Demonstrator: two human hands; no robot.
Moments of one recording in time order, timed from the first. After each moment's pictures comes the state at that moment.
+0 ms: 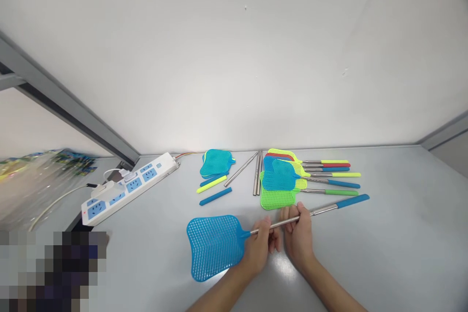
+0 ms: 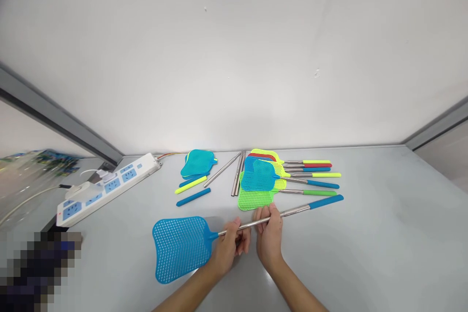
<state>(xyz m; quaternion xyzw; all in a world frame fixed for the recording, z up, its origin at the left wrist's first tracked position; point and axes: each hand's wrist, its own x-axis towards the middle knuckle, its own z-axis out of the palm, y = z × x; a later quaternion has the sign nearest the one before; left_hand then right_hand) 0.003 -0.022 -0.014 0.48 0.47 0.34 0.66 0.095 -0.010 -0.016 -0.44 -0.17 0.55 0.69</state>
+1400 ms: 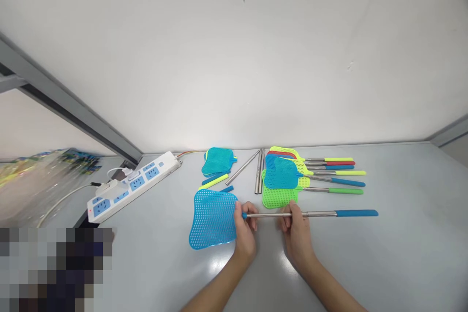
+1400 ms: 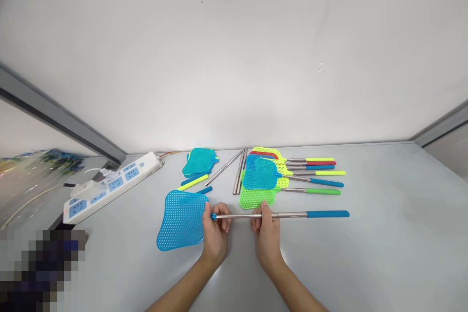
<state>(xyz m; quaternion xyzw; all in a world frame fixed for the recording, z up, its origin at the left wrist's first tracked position) -0.004 -0.004 -0.010 0.25 0.49 0.58 0.60 0.089 -0.013 -0.016 -0.47 -0.20 0.55 0.66</state>
